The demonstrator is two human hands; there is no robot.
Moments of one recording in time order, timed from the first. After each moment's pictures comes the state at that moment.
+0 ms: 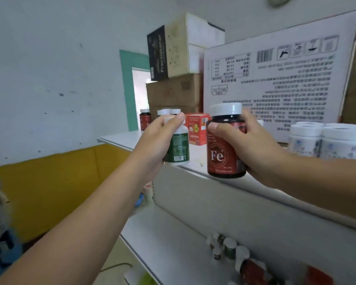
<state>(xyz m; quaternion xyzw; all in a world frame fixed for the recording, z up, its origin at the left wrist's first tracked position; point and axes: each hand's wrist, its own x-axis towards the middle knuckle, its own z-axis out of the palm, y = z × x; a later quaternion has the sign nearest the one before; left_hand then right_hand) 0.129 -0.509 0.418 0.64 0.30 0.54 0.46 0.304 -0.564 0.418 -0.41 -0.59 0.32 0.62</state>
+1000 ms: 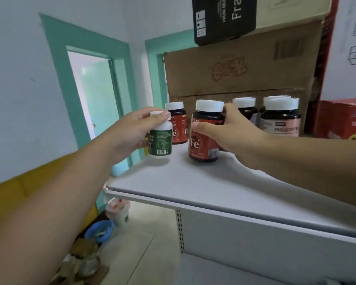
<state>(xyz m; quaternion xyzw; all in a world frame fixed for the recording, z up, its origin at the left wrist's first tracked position) -0.086 0.018 0.430 0.78 0.23 0.34 0.47 0.087 -0.101 0.412 -0.60 -0.48 0.17 0.62</state>
